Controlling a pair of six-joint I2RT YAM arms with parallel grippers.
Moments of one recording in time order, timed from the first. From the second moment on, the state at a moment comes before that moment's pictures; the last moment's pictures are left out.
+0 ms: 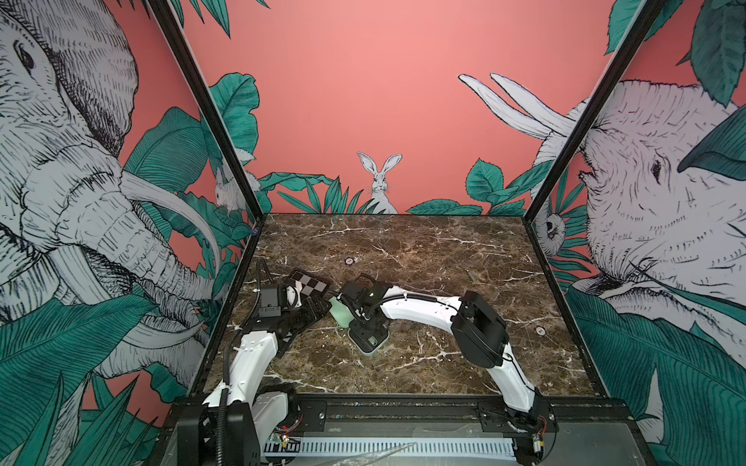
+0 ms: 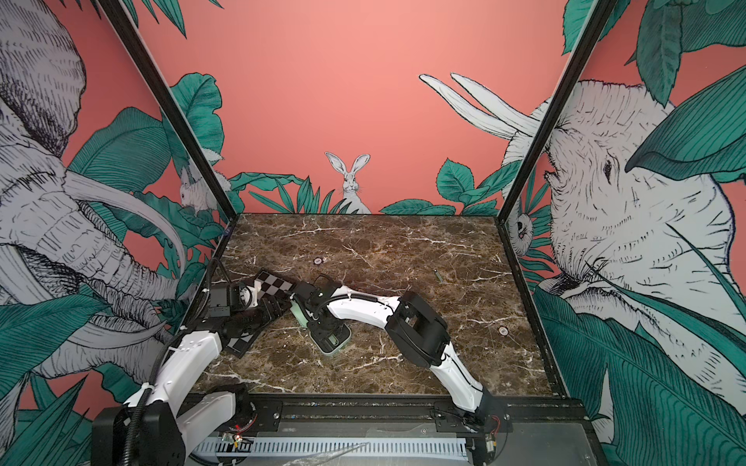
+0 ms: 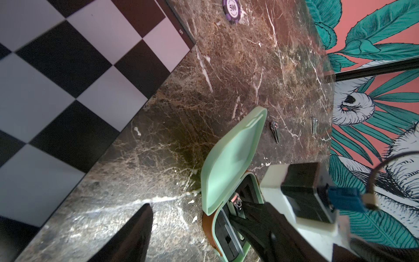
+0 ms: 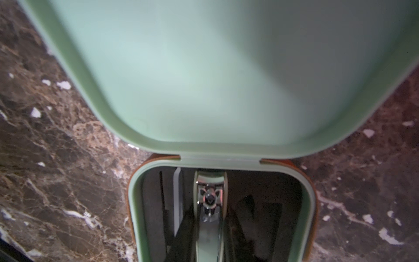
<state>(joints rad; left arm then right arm) 0.04 1.01 0.50 -0.39 0.54 -0.50 1.08 2.20 1.75 -0.89 -0.01 0.27</state>
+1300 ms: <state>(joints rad) 0.04 1.01 0.50 -0.41 0.56 -0.49 0.81 2.06 1.72 -0.92 0.08 0.27</state>
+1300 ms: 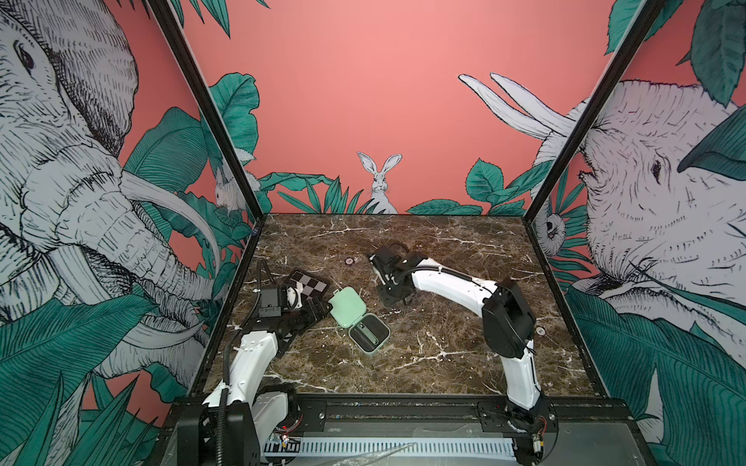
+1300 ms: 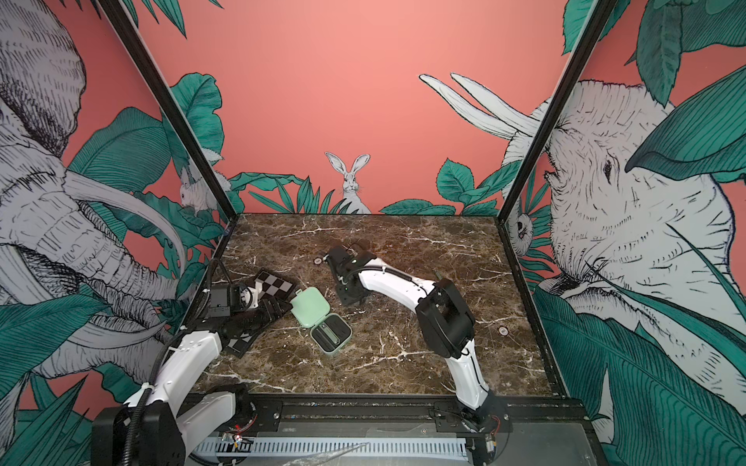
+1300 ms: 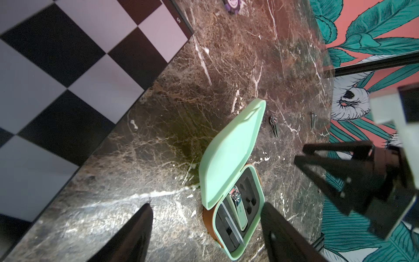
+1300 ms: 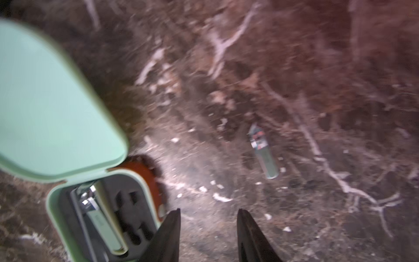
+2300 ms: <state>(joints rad) 0.04 1.04 0.49 -0.38 0.58 -0.50 0.66 2.04 1.62 -0.86 -0.01 0.05</state>
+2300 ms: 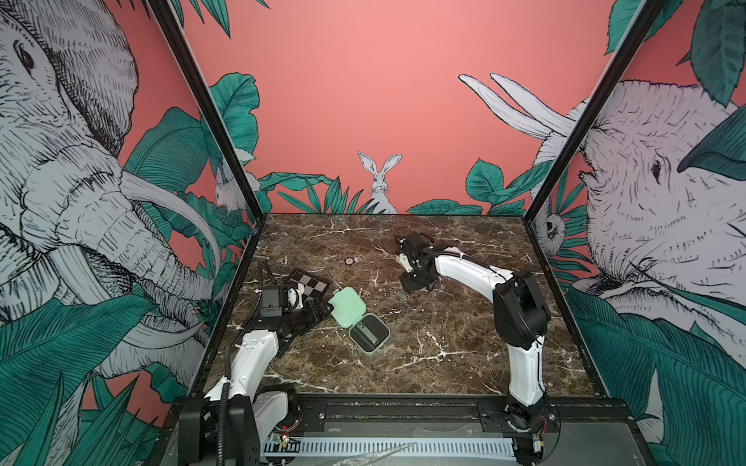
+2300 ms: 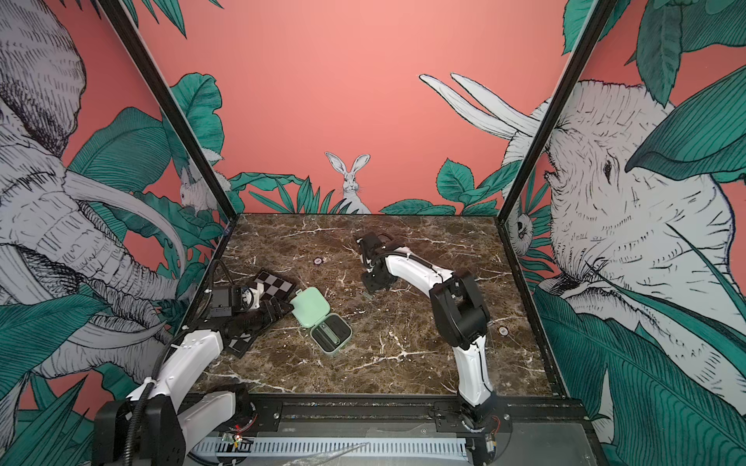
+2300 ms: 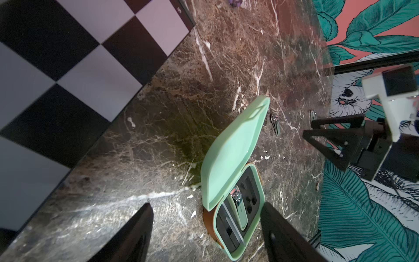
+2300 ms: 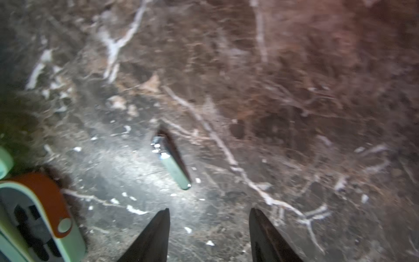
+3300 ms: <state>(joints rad) 0.04 1.05 0.49 -0.38 0.58 -0.50 0.71 2.27 1.84 -0.92 -0.01 0.01</state>
